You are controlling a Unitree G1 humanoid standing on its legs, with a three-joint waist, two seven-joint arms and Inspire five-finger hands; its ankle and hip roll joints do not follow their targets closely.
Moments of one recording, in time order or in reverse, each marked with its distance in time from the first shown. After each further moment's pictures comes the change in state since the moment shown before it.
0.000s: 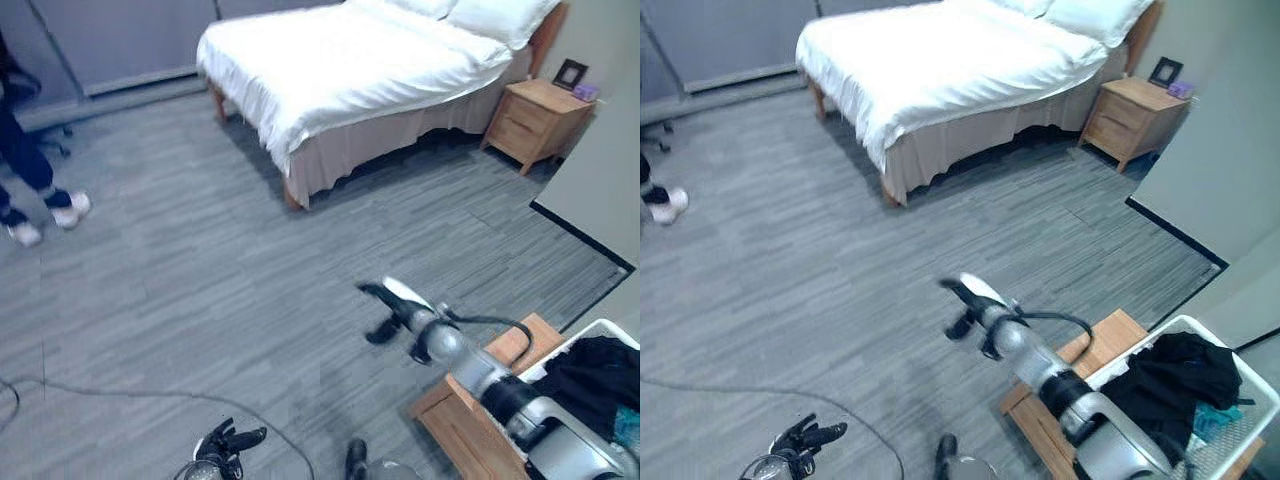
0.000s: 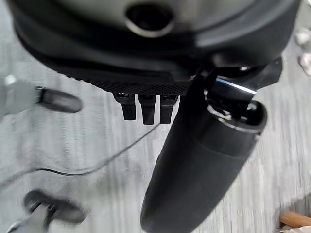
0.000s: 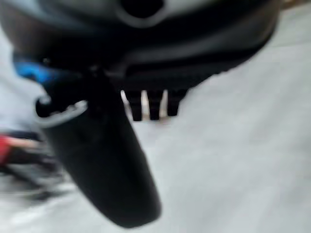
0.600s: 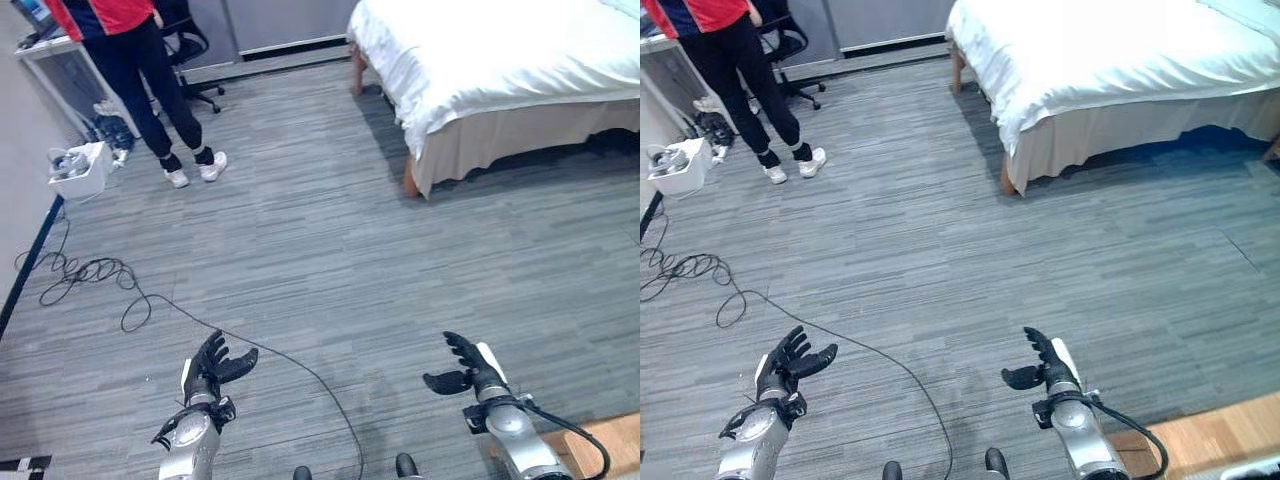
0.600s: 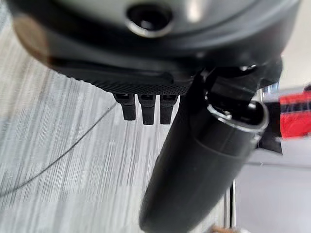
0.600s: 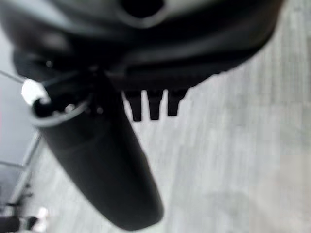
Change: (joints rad) left arm 0.197 0.128 0.143 -0.635 0.029 -0.045 -0.047; right arm 0.666 -0.069 -0.661 -0.154 0.106 0.064 -0.149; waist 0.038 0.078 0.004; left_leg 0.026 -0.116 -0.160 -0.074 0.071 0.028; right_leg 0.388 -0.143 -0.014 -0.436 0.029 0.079
